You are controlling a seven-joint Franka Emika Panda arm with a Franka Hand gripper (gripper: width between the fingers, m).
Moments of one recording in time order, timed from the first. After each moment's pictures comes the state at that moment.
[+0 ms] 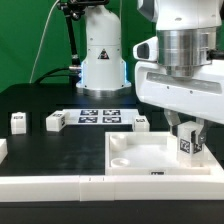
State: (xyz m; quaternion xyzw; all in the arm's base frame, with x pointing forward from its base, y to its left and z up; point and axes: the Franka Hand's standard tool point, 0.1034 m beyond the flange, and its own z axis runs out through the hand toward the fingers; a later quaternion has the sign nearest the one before) arm 0.627 0.112 0.072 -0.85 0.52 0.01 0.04
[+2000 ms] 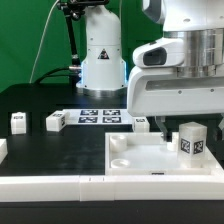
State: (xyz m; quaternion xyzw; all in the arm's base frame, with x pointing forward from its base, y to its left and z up) arm 0.626 0.121 0.070 -1.00 -0.02 -0.02 0.03
